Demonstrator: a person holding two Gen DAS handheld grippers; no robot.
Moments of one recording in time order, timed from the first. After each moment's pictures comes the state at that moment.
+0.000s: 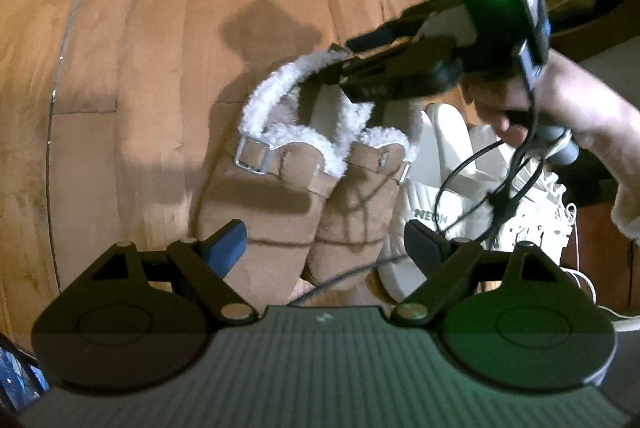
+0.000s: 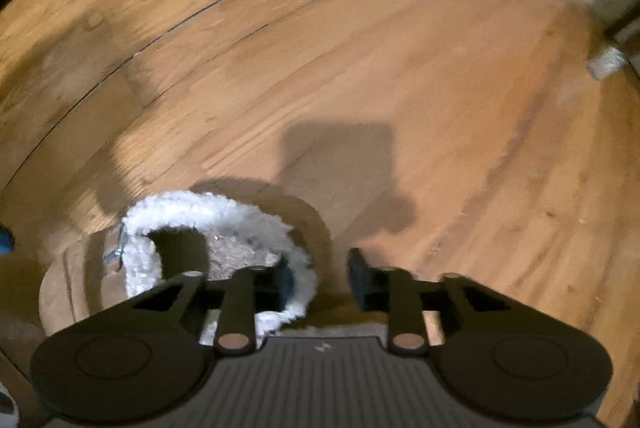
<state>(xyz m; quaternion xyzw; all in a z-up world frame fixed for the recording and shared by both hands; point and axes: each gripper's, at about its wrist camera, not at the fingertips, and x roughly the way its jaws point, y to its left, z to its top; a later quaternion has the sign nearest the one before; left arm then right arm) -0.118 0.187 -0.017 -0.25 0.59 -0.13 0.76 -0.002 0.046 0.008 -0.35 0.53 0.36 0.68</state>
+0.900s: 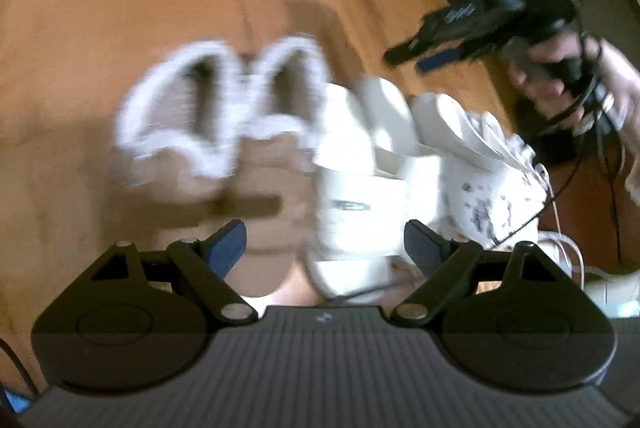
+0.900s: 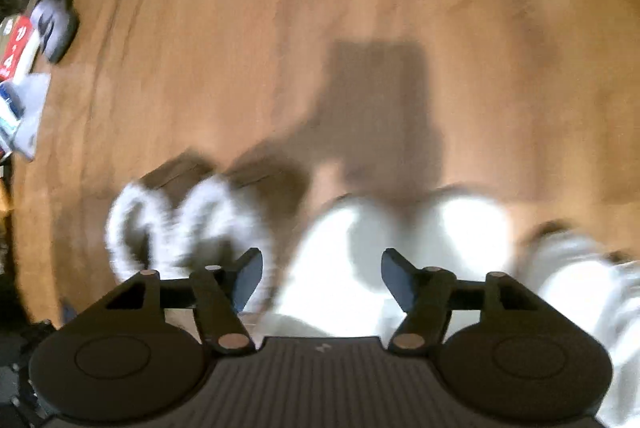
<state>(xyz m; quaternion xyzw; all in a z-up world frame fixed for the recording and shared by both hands) -0.091 0.088 -0.003 -0.20 0.59 -0.22 0.75 0.078 -0.186 0.060 -0.05 0.70 0.15 0.70</state>
